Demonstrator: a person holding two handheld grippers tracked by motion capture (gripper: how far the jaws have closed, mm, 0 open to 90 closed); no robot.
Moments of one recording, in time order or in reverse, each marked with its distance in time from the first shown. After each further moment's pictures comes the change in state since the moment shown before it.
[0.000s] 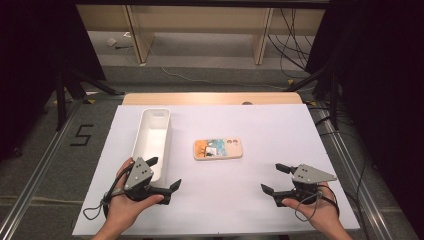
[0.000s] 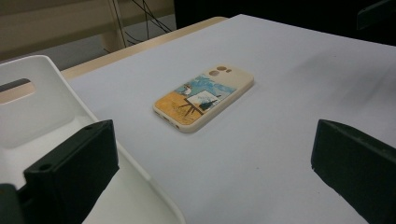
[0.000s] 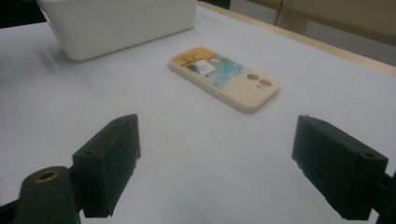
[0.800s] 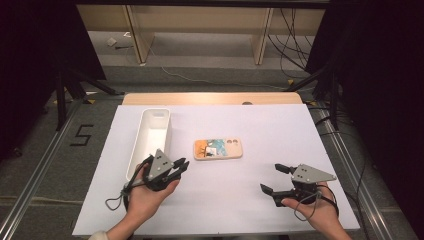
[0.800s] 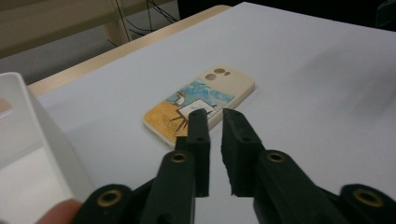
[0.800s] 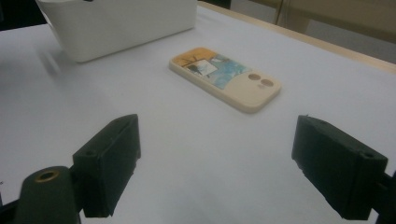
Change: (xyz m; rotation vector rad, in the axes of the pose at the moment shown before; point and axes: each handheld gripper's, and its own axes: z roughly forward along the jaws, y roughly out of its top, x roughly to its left) left arm -0.023 0.028 0.043 0.080 0.031 0.041; right arm 0.001 0.001 0.001 -0.003 0.001 0.008
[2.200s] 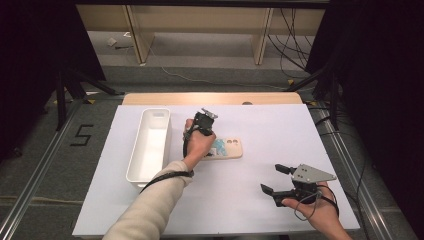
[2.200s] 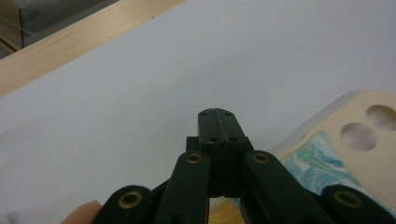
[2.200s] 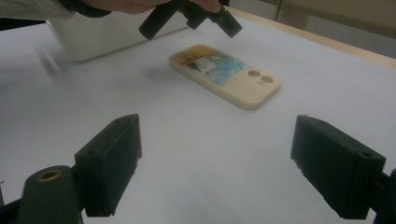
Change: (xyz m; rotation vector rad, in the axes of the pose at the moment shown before) left arm 0.045 0.050 0.202 0.334 0.241 -0.084; right arm 0.000 -0.001 0.000 0.009 0.002 0.016
